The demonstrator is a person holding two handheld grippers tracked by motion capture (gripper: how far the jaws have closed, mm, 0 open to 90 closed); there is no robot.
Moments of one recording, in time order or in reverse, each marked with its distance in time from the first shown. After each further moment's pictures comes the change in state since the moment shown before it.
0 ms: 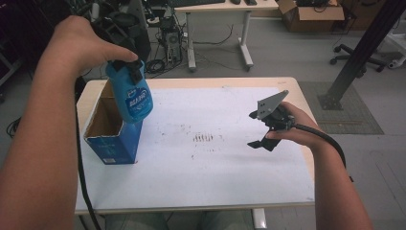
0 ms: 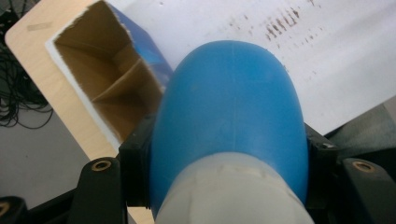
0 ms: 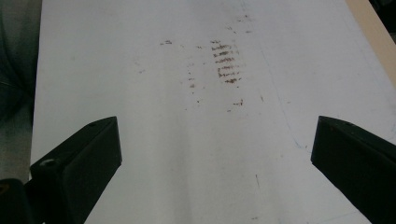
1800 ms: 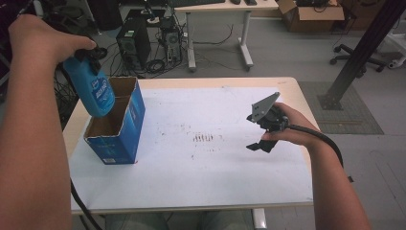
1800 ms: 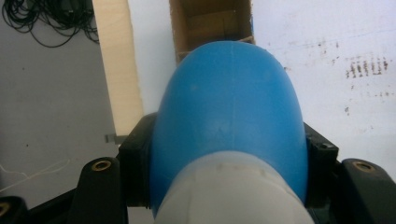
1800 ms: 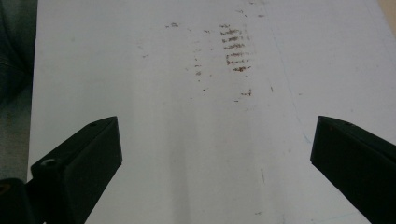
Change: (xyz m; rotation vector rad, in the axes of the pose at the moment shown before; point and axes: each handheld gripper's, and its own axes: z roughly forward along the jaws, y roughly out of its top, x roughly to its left) left arm 0.085 -0.028 0.018 0.035 0.092 -0.420; right arm 0.000 0.004 0.011 0.068 0.029 -0.029
